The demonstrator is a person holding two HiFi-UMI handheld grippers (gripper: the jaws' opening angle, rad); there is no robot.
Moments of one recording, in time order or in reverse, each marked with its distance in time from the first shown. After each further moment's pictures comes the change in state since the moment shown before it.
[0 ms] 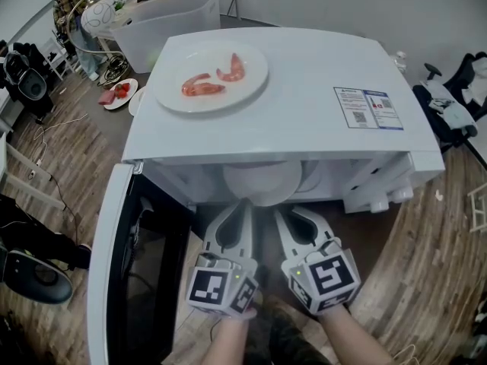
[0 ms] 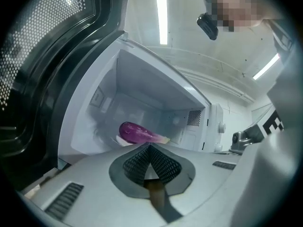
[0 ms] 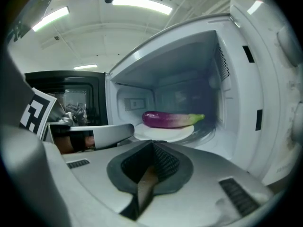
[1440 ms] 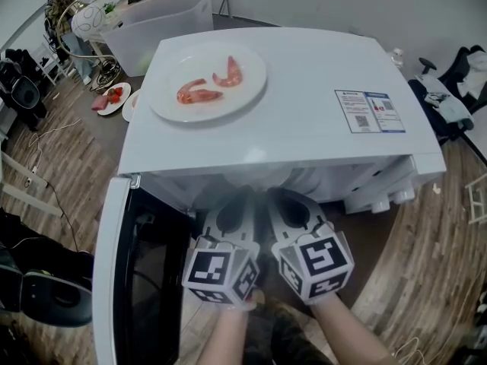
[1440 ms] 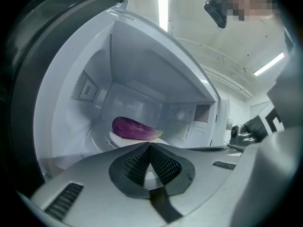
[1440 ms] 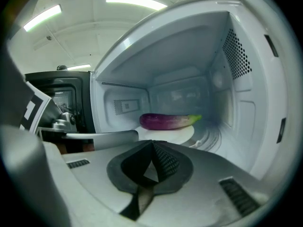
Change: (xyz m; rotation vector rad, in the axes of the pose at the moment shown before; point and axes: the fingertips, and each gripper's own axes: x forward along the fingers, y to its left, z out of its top) left arm 0.035 0.010 0.000 0.019 0.125 -0.026; right arm 0.035 -0.010 0.021 0.040 0.002 -0.053
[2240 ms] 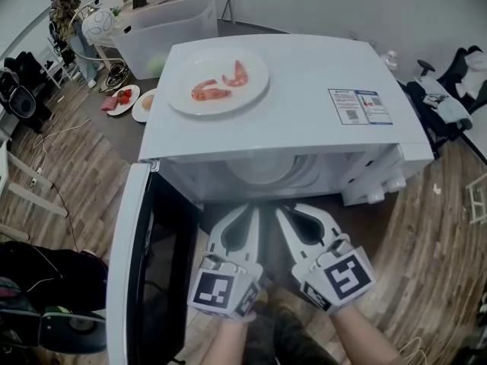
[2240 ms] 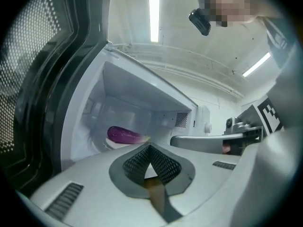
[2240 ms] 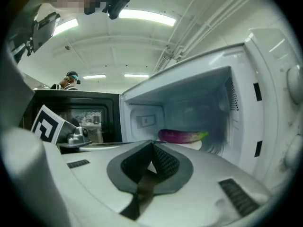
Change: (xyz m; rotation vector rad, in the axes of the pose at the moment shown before) left arm -0.054 -0.031 0.009 0.054 -0.079 -0.069; right arm -0.063 0.037 0.025 -0.050 -0.124 0.154
